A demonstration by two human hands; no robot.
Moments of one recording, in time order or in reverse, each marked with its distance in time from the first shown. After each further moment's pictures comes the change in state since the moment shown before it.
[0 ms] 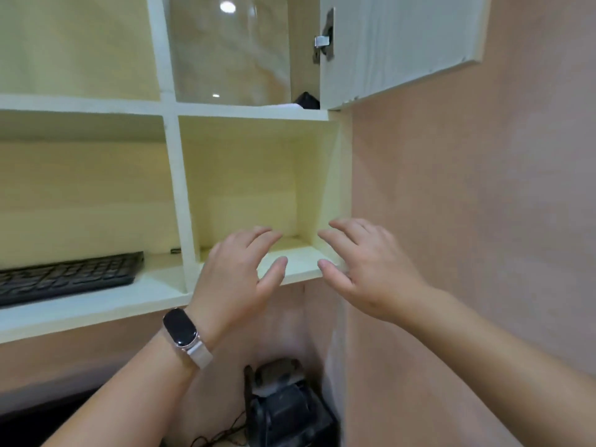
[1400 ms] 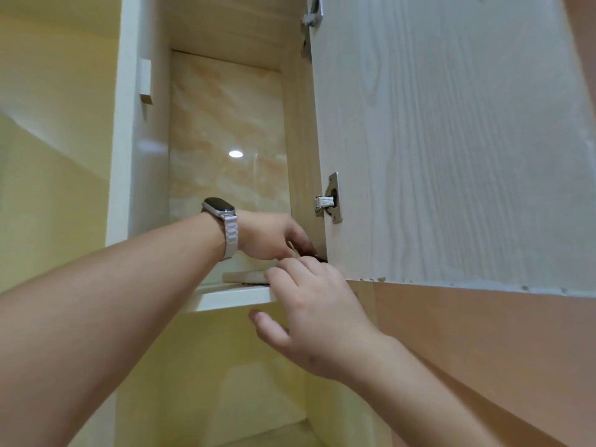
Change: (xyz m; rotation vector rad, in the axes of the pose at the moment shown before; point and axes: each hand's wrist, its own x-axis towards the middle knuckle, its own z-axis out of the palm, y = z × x) left_hand 0.361 -0.033 -0.040 0.019 -0.714 0.176; right_hand 0.227 0.020 -0.005 -0.027 0.334 -0.176
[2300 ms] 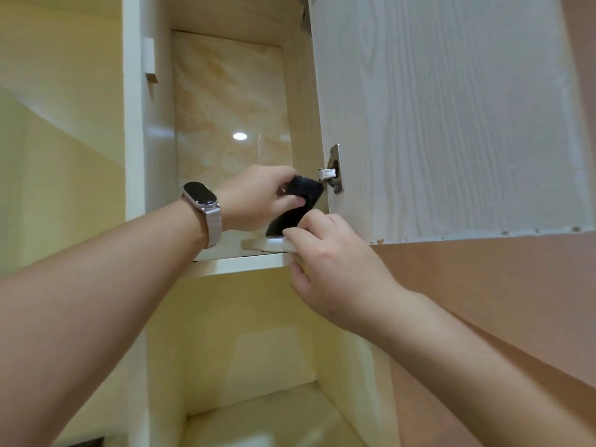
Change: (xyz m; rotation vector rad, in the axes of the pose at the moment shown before) left_hand -0.042 0.014 0.002 0.141 0.614 0.014; right_hand -0.006 0.003 -0.026 0.023 0.110 -0.011
